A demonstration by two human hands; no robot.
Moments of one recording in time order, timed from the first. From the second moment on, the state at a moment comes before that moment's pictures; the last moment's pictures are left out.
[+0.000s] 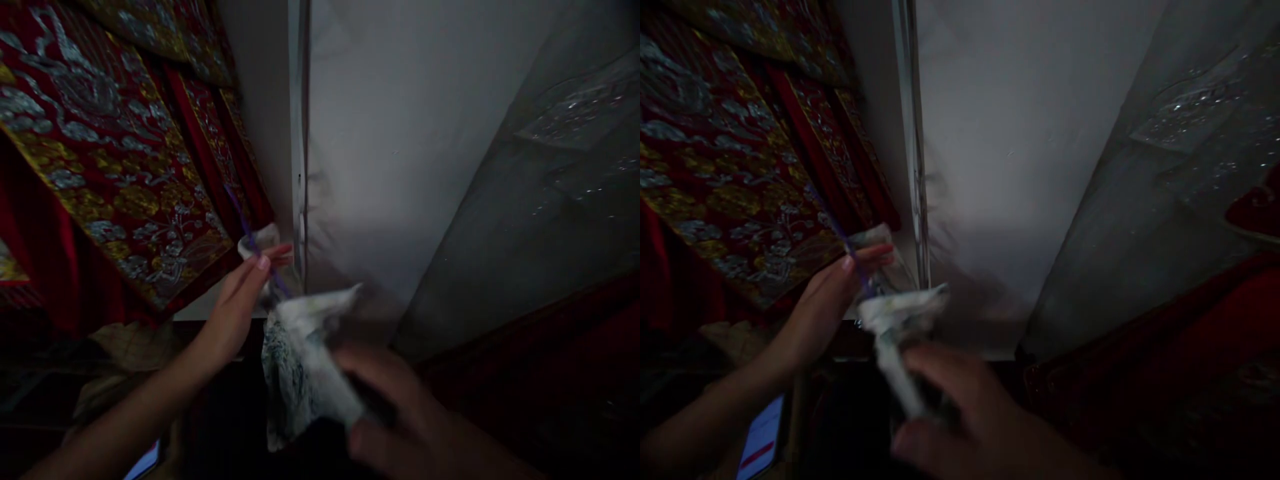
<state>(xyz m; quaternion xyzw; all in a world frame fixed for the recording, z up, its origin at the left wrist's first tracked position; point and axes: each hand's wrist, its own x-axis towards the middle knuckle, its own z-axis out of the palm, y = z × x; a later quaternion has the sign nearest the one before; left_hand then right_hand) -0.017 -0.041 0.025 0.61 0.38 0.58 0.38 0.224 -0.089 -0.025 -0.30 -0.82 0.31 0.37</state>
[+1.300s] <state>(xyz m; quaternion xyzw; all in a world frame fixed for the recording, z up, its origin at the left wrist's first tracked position) -0.020 -0.026 -0.139 0.77 0.53 0.33 0.15 0.275 0.076 -0.029 -0.39 -0.36 0.45 0.71</state>
